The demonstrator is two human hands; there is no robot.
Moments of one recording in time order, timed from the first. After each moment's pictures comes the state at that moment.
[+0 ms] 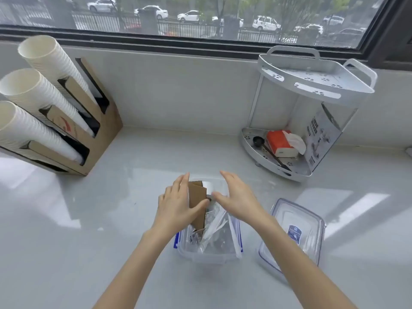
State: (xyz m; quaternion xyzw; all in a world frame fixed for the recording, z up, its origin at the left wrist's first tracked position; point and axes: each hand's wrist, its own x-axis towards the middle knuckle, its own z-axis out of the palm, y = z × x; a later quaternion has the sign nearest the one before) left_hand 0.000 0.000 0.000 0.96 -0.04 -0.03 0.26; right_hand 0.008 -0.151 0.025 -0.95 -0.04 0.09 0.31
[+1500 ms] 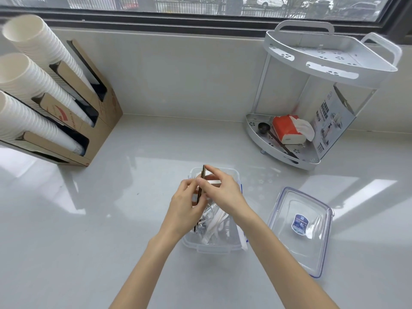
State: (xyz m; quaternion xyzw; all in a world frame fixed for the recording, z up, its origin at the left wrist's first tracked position) left_hand -0.009 -0.007 -0.015 0.87 -0.07 0.03 0.48; right_hand 0.005 -0.117 0.018 -0.78 0.04 0.11 0.61
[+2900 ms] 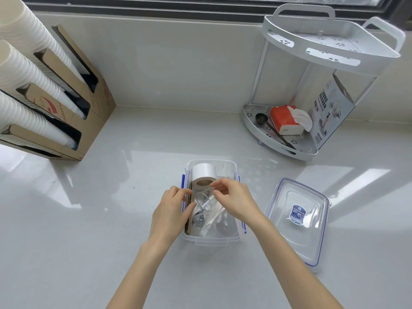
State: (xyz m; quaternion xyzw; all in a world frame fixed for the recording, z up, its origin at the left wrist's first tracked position) left_hand -0.020 0.012 -0.045 0.95 -0.02 0.02 0.32; right_hand -0.001 -0.144 -0.018 -0.90 0.02 0.11 0.43
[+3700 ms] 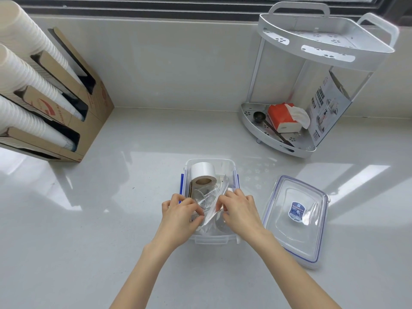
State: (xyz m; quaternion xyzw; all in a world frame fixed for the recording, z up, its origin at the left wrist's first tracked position) left_hand -0.029 0.002 -0.050 0.96 -0.11 -0.07 0.24; right_hand -0.025 -0.153 -0.045 -0.98 -0.08 0.07 0.17
